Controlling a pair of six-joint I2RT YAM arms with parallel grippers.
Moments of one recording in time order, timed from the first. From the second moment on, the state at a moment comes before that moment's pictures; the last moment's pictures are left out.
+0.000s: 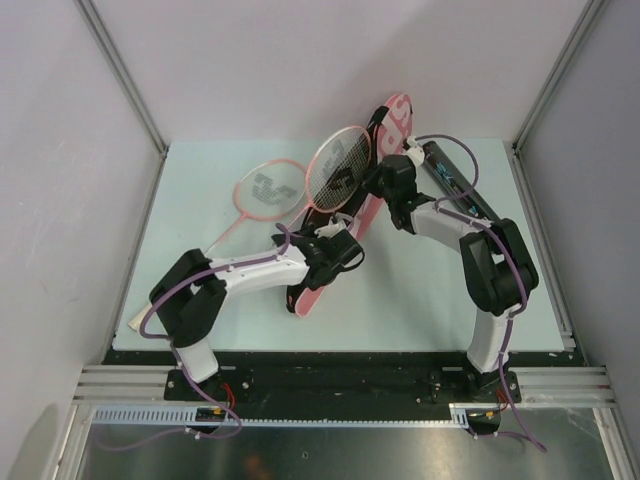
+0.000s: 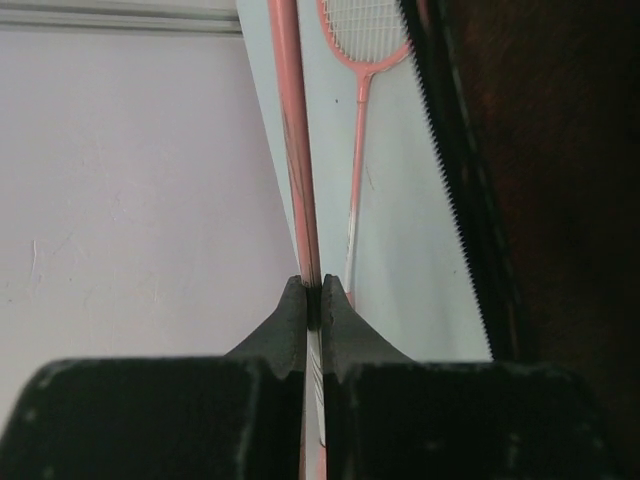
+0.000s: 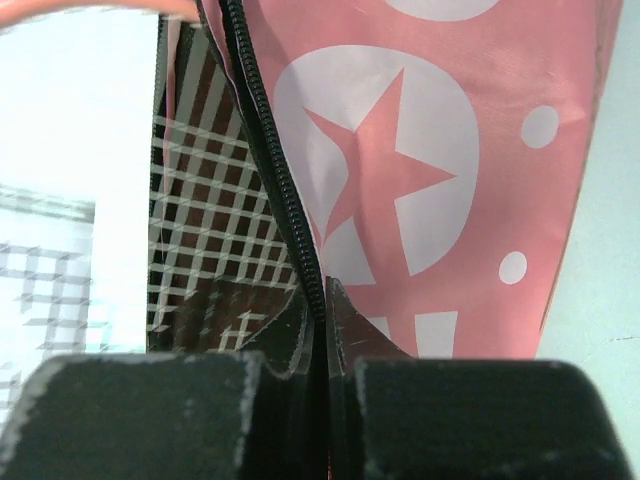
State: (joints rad) left arm -0.95 1.73 1.17 -0.65 -1.15 0.13; right arm 0.46 1.89 1.29 0.26 0.24 0.85
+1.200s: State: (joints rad) left arm -0.86 1.94 1.82 -0.85 -0.54 0.01; right arm 0.41 1.86 1.08 0.56 -0.11 0.84
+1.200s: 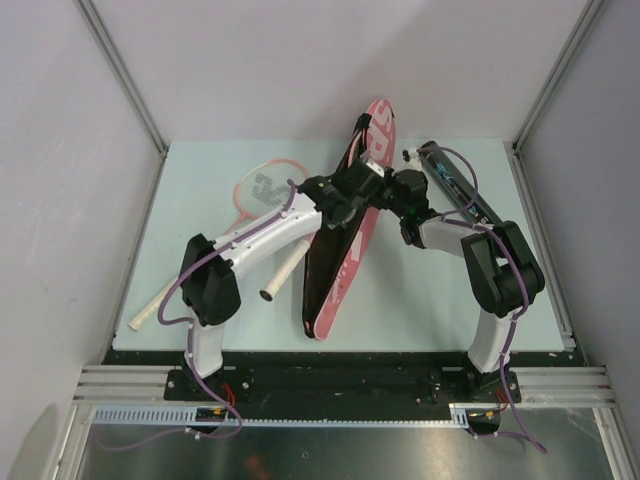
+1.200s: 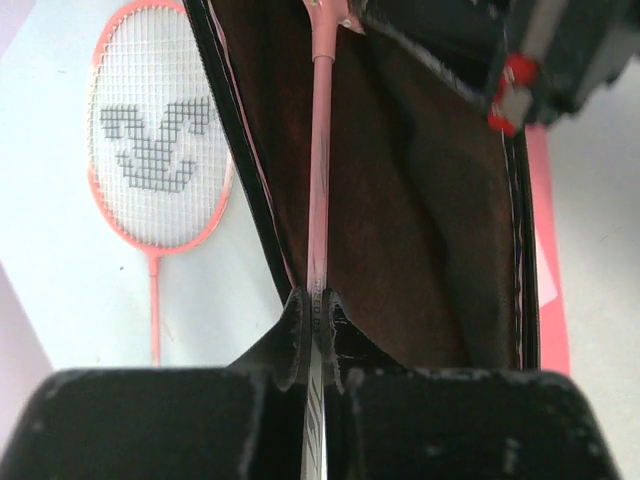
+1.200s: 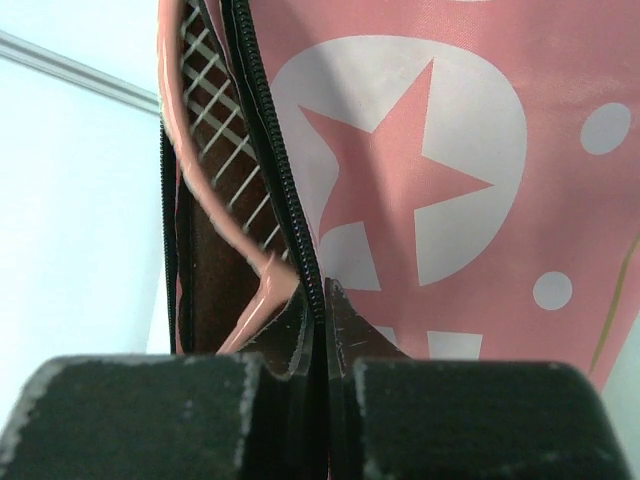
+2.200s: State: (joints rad) left arm -0.70 2.11 2.09 -0.88 -0.18 -0.42; right arm 0.38 1.85 1.01 0.66 -0.24 0.98
